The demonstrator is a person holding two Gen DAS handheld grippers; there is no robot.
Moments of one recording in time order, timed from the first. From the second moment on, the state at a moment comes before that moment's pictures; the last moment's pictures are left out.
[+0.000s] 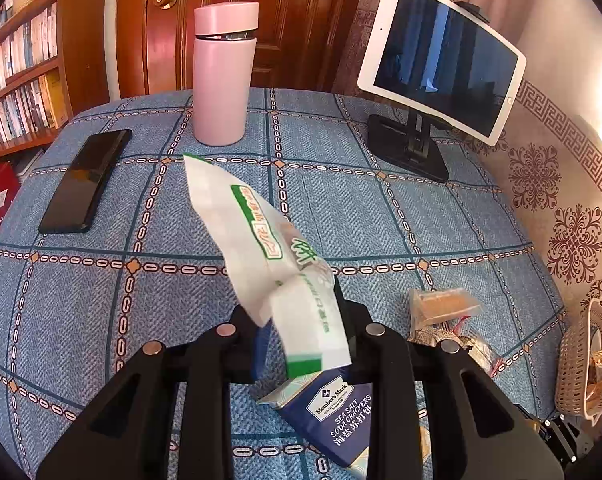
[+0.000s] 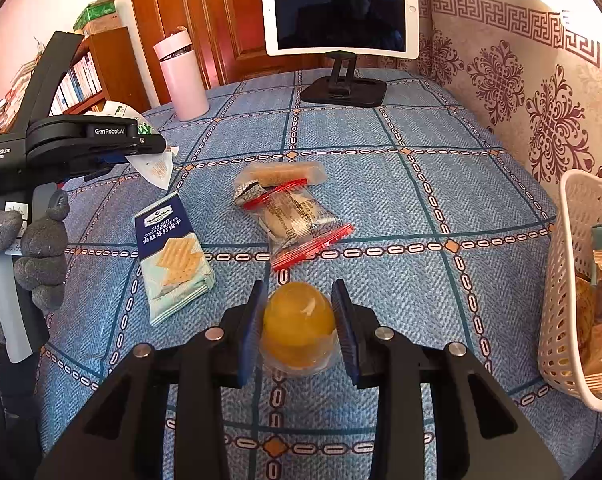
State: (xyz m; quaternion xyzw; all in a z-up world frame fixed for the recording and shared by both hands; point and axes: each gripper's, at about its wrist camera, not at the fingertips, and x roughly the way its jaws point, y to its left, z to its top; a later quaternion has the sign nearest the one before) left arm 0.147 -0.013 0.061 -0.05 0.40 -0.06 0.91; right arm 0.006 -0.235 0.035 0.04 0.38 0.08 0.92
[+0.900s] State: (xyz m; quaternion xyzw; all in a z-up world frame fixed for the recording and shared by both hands) left arm 0.106 -0.004 0.125 -0.08 0.32 -0.09 0.94; right arm -0.034 -0.238 0.084 0.04 0.32 0.07 0.94
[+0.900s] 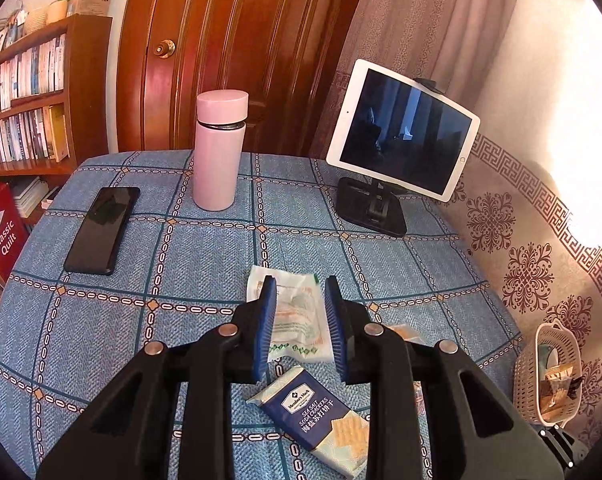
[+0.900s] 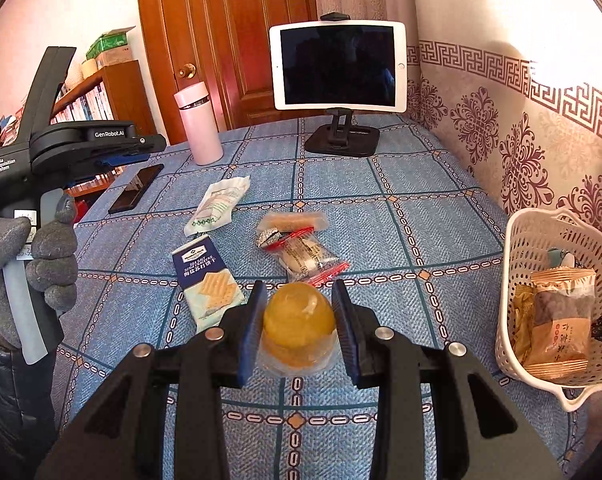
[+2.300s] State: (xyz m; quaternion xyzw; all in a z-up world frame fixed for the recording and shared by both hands) left arm 0.211 -0.054 0.026 0.00 0.45 -0.02 0.89; right arm -0.079 -0.352 0.098 0.13 0.27 -0.04 0.95
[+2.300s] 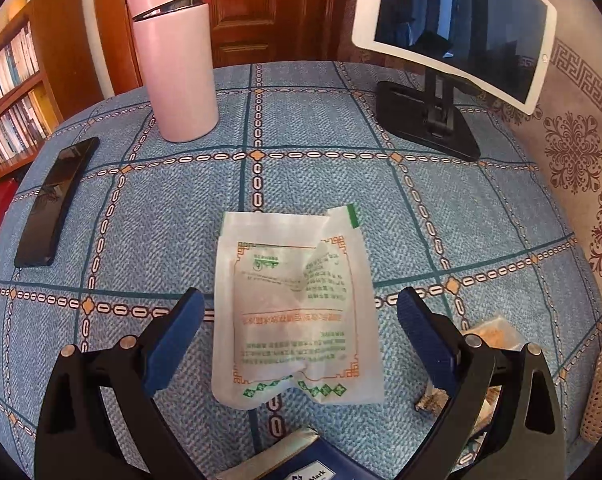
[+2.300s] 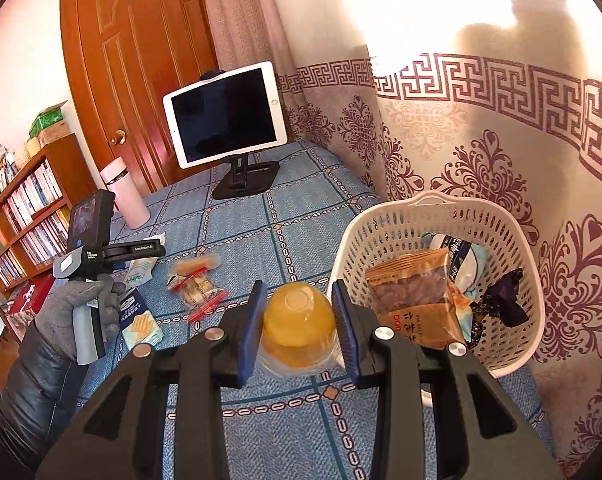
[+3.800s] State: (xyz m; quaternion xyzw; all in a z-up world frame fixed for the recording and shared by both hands) left arm 0.186 -0.038 0.051 -0.08 0.44 -0.07 0.89; right arm -0.101 -0.414 0.103 0.13 0.22 -0.16 0.95
